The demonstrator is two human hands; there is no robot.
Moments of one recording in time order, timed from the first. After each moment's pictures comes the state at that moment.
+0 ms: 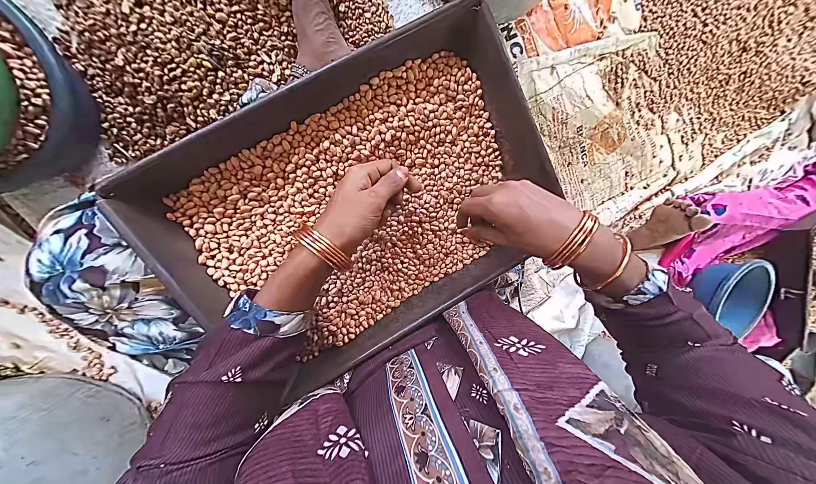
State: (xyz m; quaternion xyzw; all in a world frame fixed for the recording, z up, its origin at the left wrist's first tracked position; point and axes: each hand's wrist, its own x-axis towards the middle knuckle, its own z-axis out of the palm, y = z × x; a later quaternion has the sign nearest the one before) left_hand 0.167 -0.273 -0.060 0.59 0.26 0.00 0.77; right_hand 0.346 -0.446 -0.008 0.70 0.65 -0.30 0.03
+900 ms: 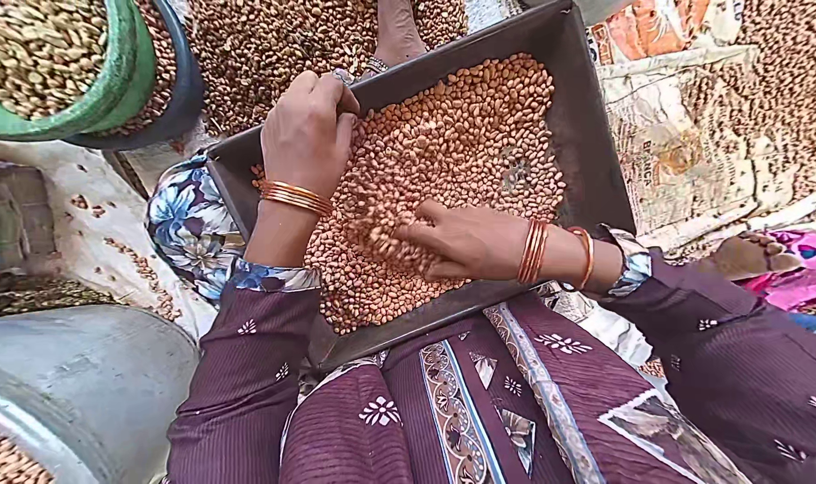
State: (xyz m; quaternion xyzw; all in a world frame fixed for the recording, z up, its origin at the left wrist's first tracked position) left_hand 0.112 -0.186 -0.051 0.91 0.34 0.10 0.23; right_hand 0.261 -0.370 -0.015 0.56 0.71 -0.42 0.07
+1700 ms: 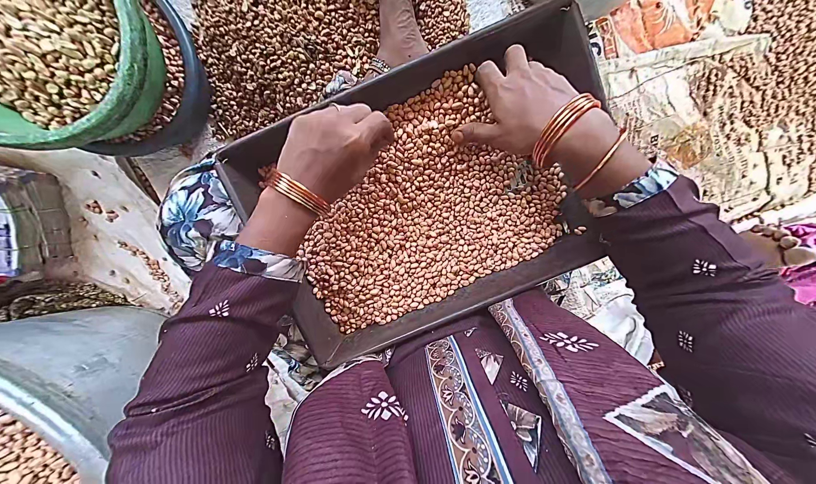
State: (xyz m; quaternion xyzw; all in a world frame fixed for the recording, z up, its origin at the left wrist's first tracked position) left_hand 0.111 -0.177 -0.068 0.98 0.08 0.10 0.16; right_hand 0.355 -0.304 -0.023 0.81 0.52 -0.24 0.13
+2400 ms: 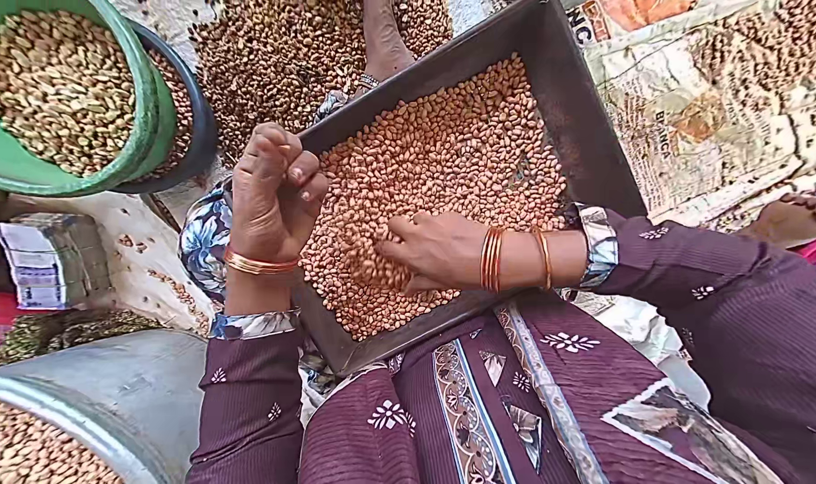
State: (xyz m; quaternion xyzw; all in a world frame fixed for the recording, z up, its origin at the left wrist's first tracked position) left_hand 0.063 -0.190 -0.057 0.43 0.13 0.29 0.84; right_hand 0.222 -0.356 -0.014 0.57 0.73 -0.36 0.08
